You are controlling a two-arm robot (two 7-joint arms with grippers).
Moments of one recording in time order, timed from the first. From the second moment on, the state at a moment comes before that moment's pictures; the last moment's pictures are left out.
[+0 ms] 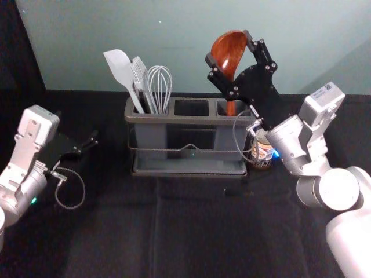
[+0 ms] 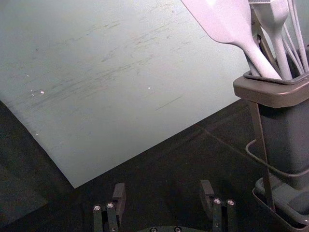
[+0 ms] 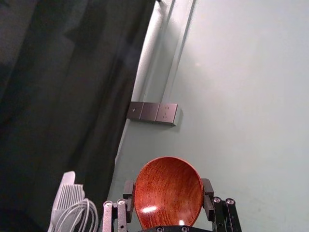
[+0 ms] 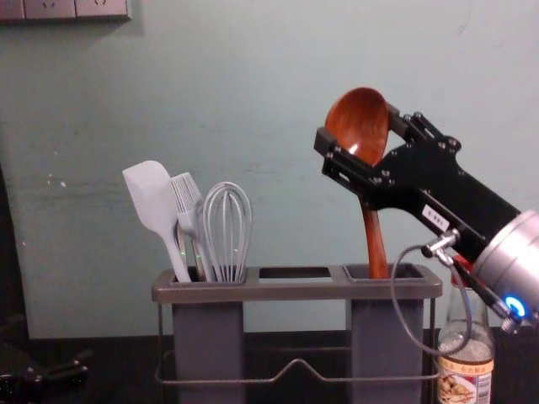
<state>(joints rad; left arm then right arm) -0.20 0.60 0.45 -1.41 -0.25 -0.12 0.03 0.39 0.11 -0.26 -1.17 0.11 -0.71 0.40</state>
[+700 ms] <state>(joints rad) -0.20 0.60 0.45 -1.41 -0.25 -0.12 0.03 0.34 0.11 -0.25 -1.17 0.10 -0.73 0.40</state>
